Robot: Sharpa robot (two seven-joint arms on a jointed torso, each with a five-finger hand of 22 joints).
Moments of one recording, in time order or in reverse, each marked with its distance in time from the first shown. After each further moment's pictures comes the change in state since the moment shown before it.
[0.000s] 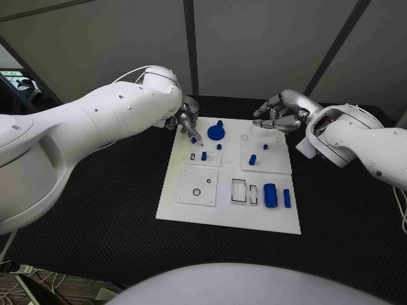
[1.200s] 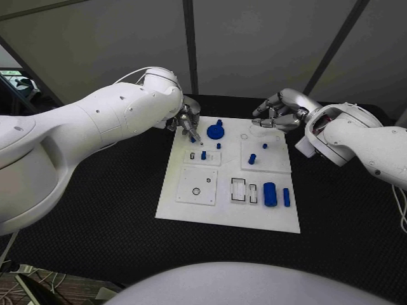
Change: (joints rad) left arm -0.007 0.008 0.000 -0.007 -0.004 0.005 0.027; left_hand 0.090 0.042 0.033 -0.020 0.000 0.015 -0.010 0.000 0.000 -0.003 -0.003 -0.015 0.001 0.000 0.000 0.000 0.011 0.000 -0.011 -0.004 0.006 0.000; right arm 0.000 0.002 0.000 -0.001 0.000 0.000 0.000; right_hand 0.000 0.000 0.003 -0.003 0.000 0.000 0.000 0.000 0.000 0.000 0.000 0.000 0.000 0.000 0.000 0.000 0.000 0.000 0.000 0.000 0.000 0.000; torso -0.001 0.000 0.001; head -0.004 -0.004
